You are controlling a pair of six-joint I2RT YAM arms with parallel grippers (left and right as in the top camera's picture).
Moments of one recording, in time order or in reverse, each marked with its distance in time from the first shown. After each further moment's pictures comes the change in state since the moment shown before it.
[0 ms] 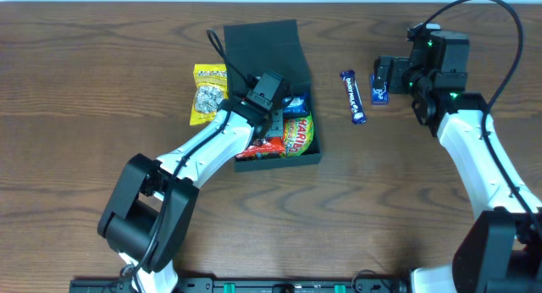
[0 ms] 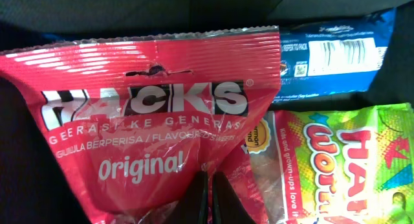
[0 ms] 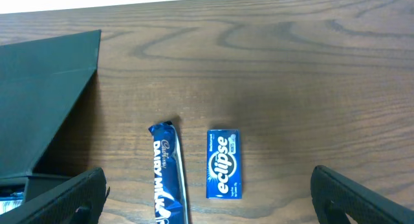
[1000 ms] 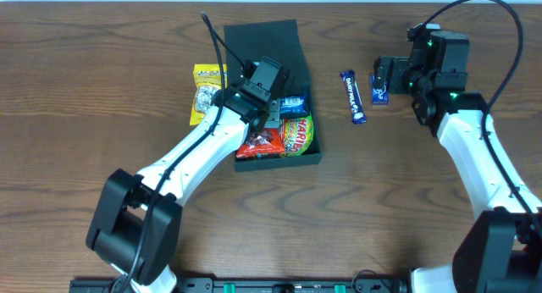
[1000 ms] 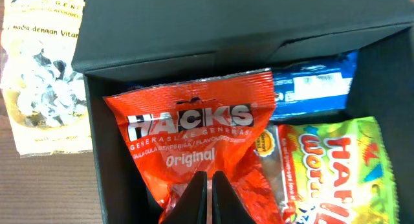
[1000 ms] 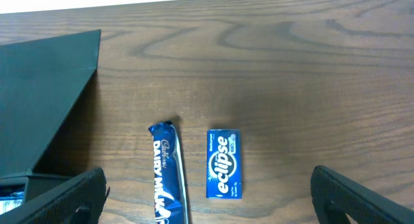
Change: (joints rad) left arm 0.001 -0.069 0.088 -0.119 -0.098 0.079; right arm 0.000 0.000 0.000 0.000 0.000 0.000
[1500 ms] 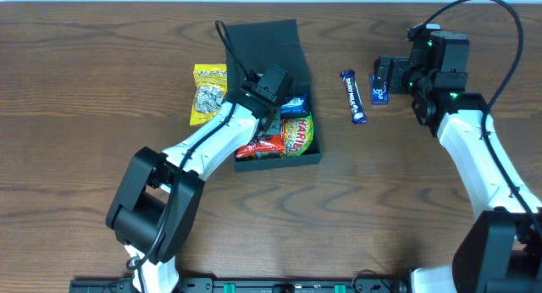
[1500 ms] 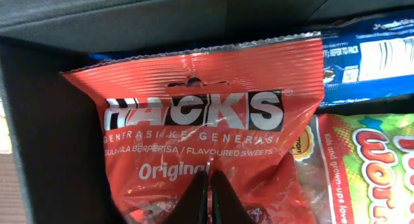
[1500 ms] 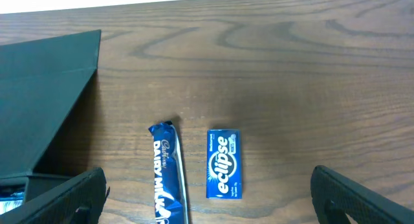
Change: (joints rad) left arm 0.000 0.126 0.000 0.000 -0.003 0.000; right arm 0.000 0.000 0.000 0.000 0.000 0.000
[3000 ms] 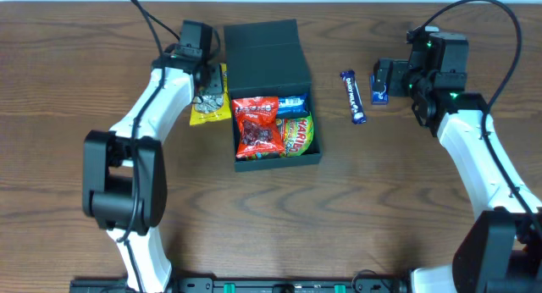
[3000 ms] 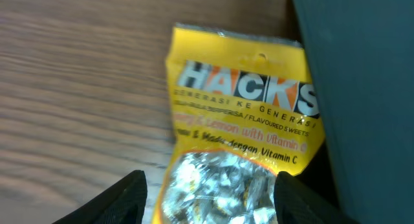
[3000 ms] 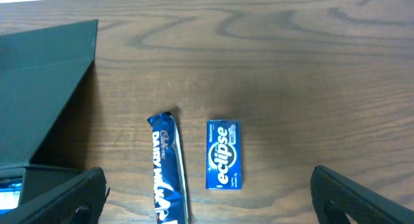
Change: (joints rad) left arm 0.374 0.081 0.145 0.043 0.102 0.187; right arm 0.000 0.000 0.000 -0.034 0.000 0.000
